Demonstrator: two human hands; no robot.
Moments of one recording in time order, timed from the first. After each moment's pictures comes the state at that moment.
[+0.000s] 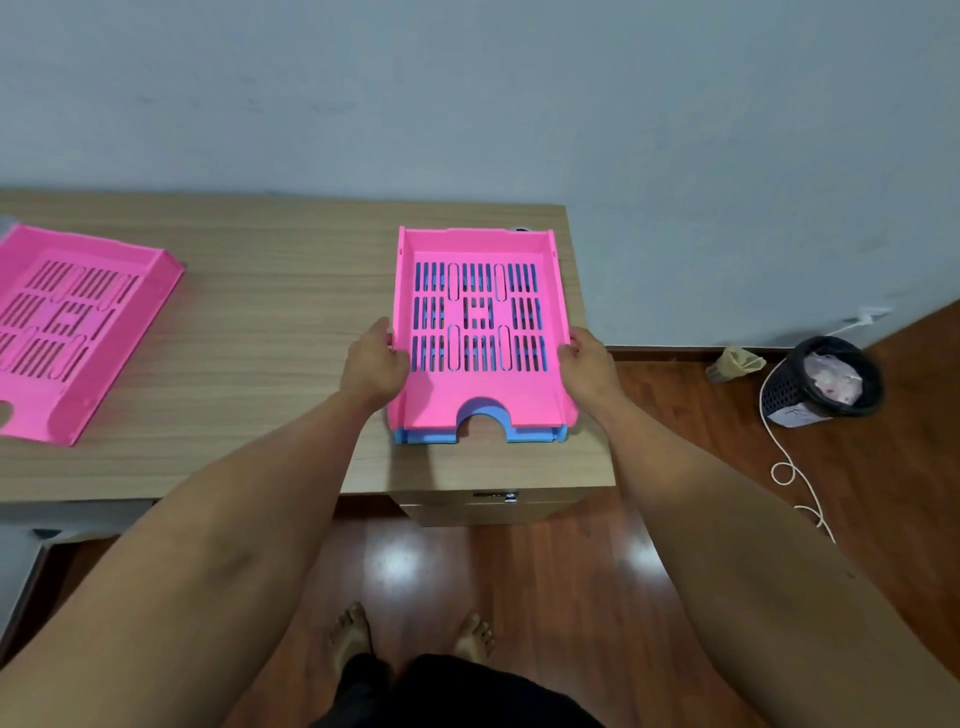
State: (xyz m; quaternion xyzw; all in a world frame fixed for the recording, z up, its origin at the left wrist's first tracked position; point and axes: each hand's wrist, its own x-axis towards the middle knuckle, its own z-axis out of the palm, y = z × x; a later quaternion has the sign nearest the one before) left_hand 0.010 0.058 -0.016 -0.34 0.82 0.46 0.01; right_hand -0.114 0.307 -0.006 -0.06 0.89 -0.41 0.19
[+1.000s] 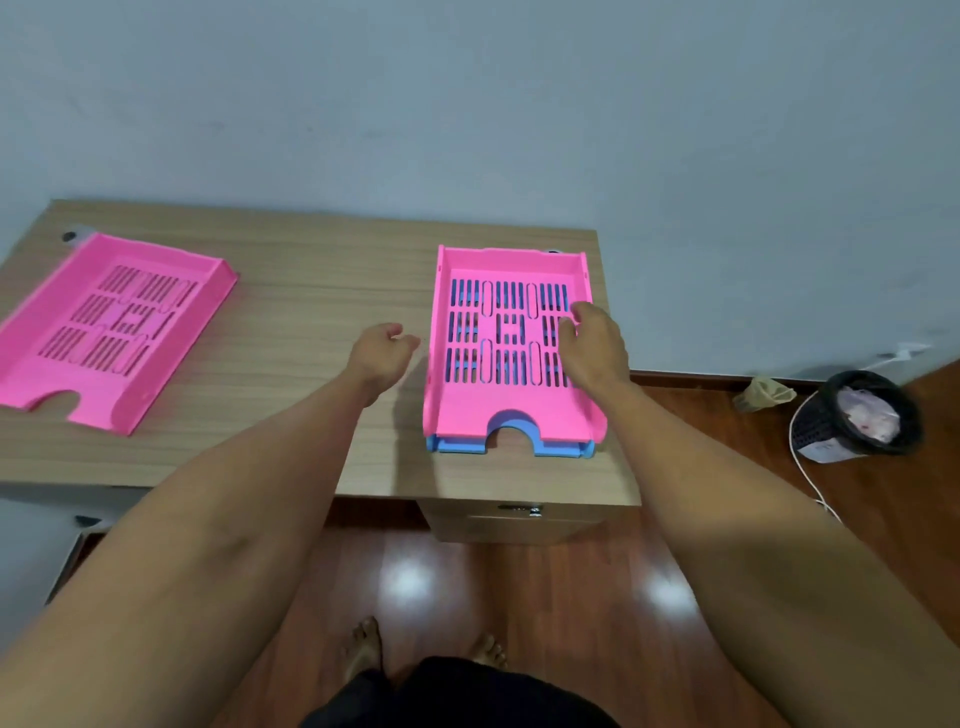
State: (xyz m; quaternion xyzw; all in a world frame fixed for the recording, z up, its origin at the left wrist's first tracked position) left_hand 0.020 0.024 0.014 -0.41 0.75 0.52 -0.02; right_hand -0.127 0.259 0.018 -0.16 0.93 -0.33 0.08
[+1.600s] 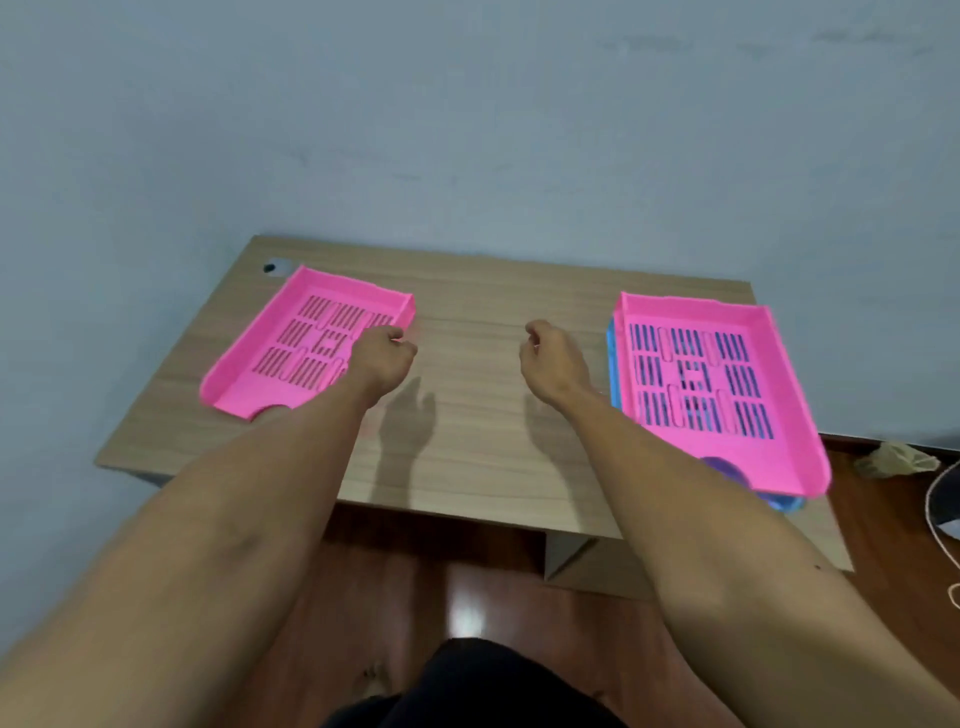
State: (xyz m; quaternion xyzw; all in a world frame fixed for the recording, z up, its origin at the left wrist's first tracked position) left_hand 0.182 -0.216 0.063 -0.44 0.78 0.44 -0.07; right_hand 0.035 -0.035 0.034 -0.26 0.90 -0.34 0.11
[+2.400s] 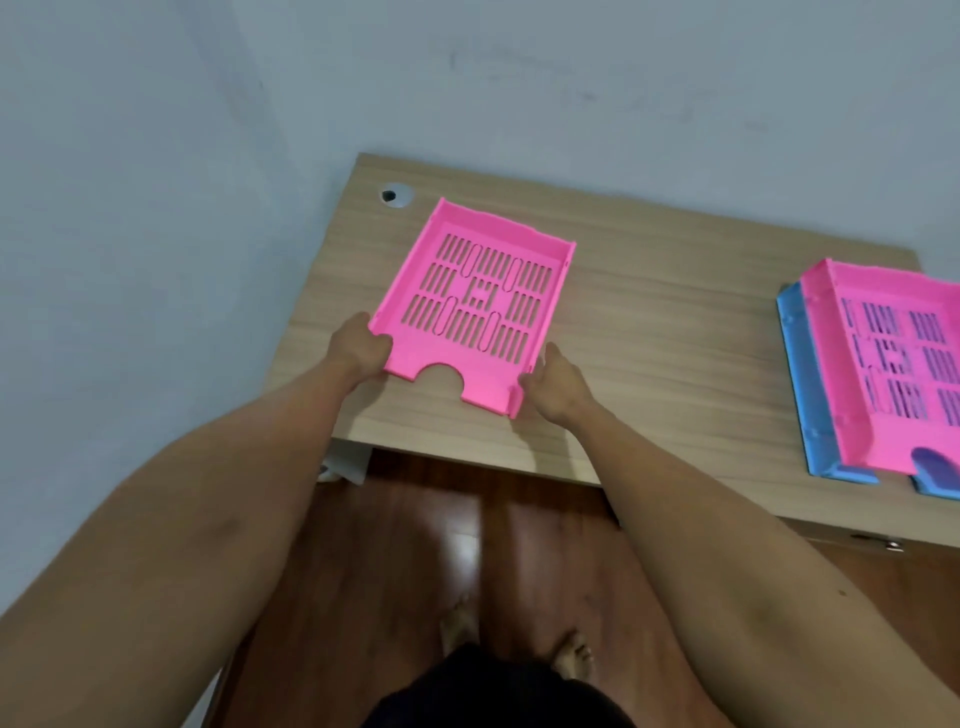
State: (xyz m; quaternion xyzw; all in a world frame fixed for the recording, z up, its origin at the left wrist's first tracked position) left_hand 0.366 -0.505 -0.026 -0.49 0.77 0.41 0.02; right_hand 0.226 -0.269 -0.039 -0.18 0.89 -0.29 0.32
